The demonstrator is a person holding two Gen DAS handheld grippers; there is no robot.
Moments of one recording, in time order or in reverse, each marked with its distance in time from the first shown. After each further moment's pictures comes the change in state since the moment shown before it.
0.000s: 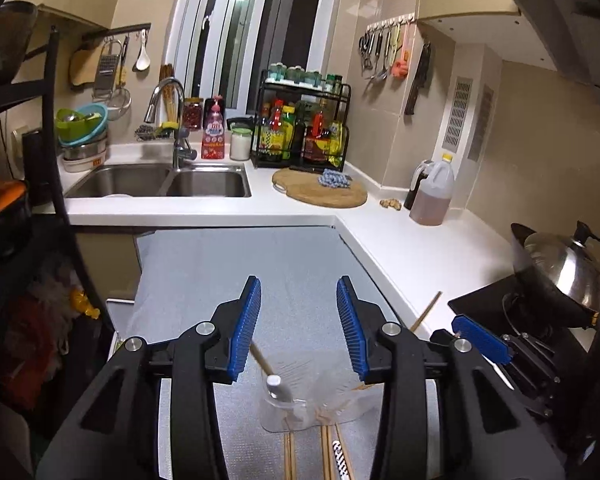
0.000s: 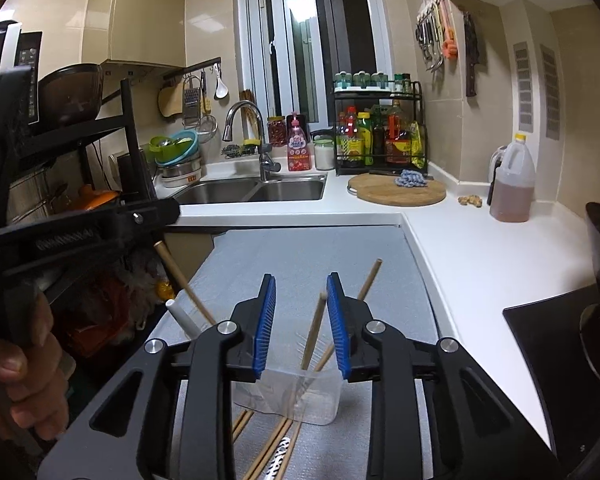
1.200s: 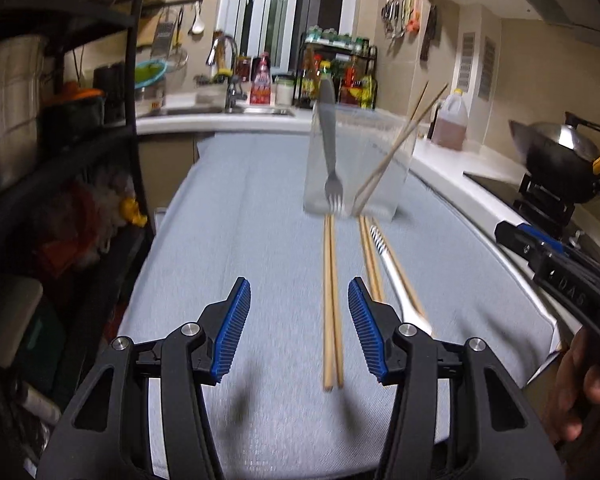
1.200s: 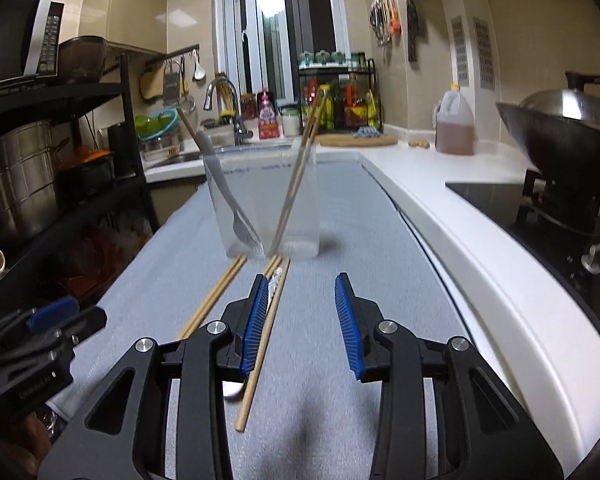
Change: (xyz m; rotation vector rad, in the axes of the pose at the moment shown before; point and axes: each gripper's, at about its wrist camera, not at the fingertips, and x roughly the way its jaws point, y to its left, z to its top) left arm -0.105 0.019 -0.257 -0.027 0.074 0.144; right arm -0.104 0.019 -0.193 0.074 0.045 -0.106
